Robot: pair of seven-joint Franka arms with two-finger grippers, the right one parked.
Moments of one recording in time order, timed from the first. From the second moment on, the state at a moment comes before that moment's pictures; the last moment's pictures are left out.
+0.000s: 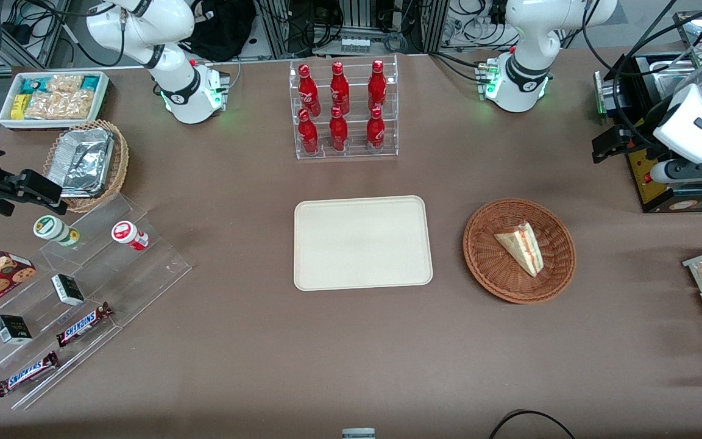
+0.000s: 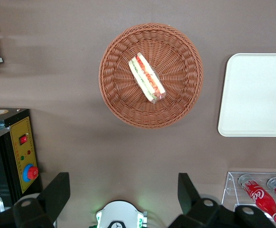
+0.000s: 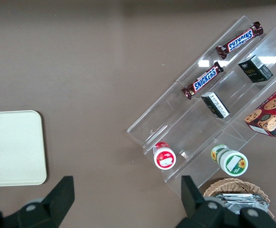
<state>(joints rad) 0.00 -0.02 -0.09 -1.58 -0.01 1.41 -0.14</state>
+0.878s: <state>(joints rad) -0.01 0.06 -0.10 -1.77 -0.01 1.59 -0.14</state>
